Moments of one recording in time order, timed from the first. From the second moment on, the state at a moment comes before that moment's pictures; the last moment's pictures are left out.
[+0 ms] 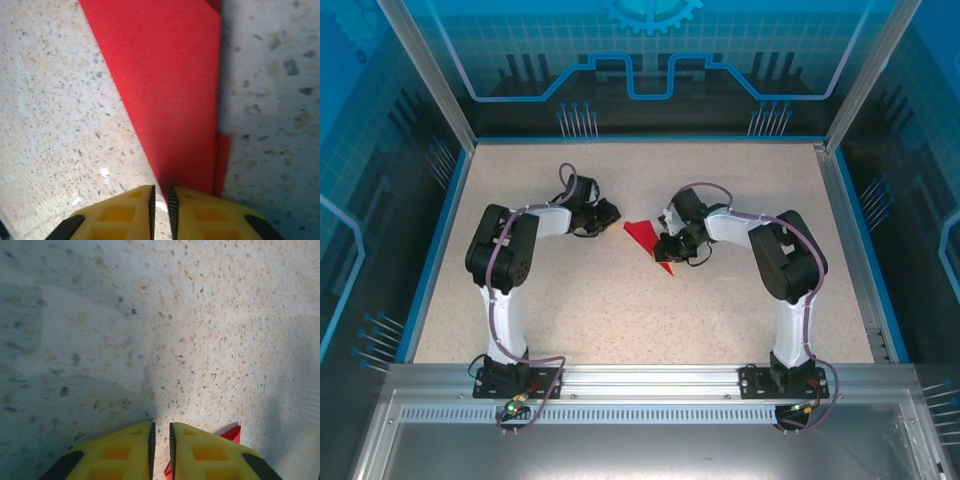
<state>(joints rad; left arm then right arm) -0.22 2.04 1.20 -0.05 0.36 -0.83 0.49 1.99 1.24 -0.49 -0.50 0.36</state>
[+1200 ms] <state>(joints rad) -0.65 2.10 1.72 -0.82 -0.11 -0.96 0.21 1.62 1.02 -0.46 -0.15 0.38</state>
